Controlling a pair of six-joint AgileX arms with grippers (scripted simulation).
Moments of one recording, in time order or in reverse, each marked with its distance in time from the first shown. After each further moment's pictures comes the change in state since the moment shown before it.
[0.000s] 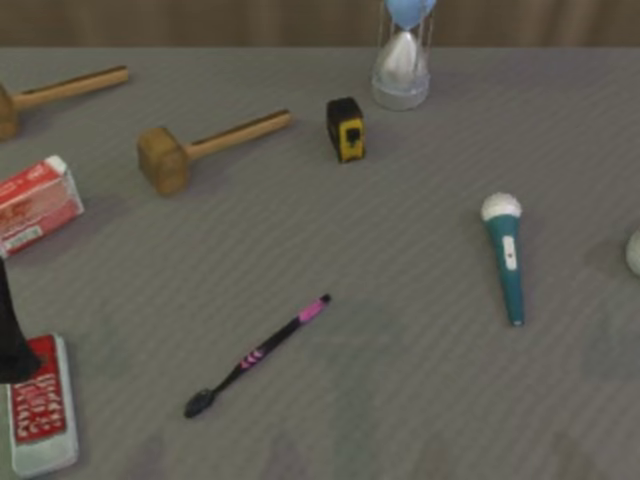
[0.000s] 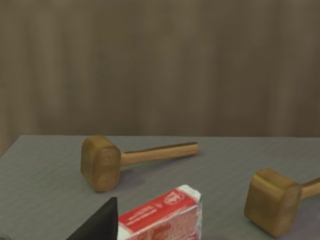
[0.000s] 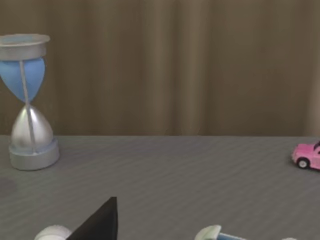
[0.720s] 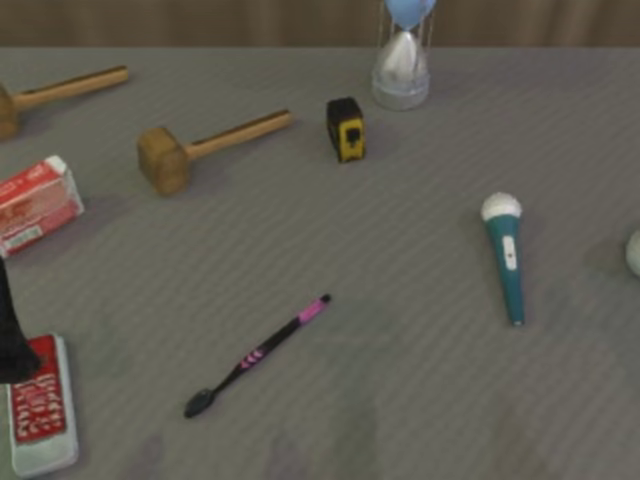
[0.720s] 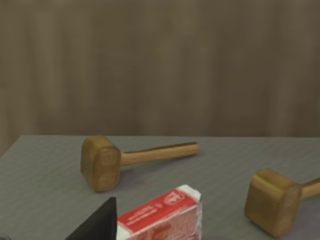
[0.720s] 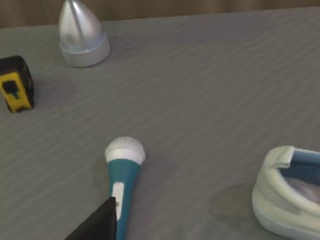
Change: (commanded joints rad) left arm 0.000 0.000 0.000 0.000 0.000 0.000; right arm 0.129 0.566 0.442 -0.293 0.013 0.139
